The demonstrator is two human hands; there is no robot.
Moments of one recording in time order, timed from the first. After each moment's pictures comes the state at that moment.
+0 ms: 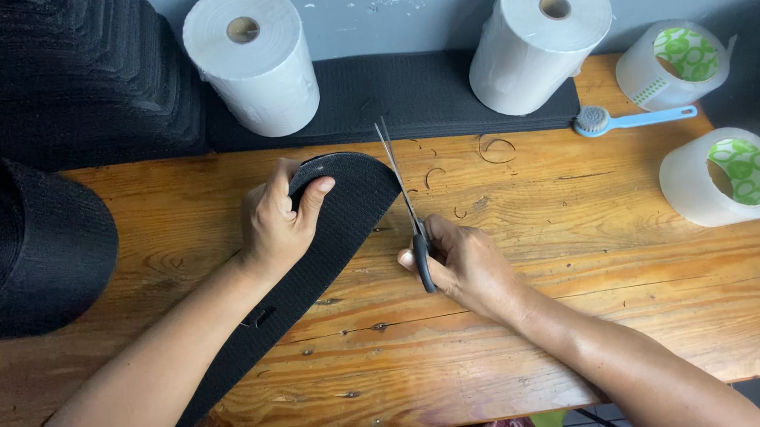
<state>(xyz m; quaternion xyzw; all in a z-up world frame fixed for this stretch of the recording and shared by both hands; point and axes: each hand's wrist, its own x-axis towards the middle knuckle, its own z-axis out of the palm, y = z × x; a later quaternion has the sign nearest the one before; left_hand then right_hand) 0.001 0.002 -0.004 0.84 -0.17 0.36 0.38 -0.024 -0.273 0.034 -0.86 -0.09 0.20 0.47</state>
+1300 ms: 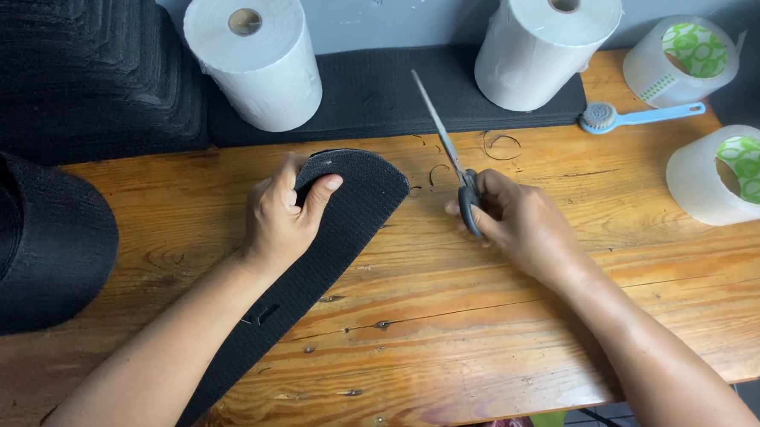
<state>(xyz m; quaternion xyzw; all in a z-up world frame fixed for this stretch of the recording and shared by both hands) 0.002 0.001 -0.003 0.83 -0.17 0.32 0.42 0.000 -0.294 0.082 -0.92 -0.08 0.12 0.37</state>
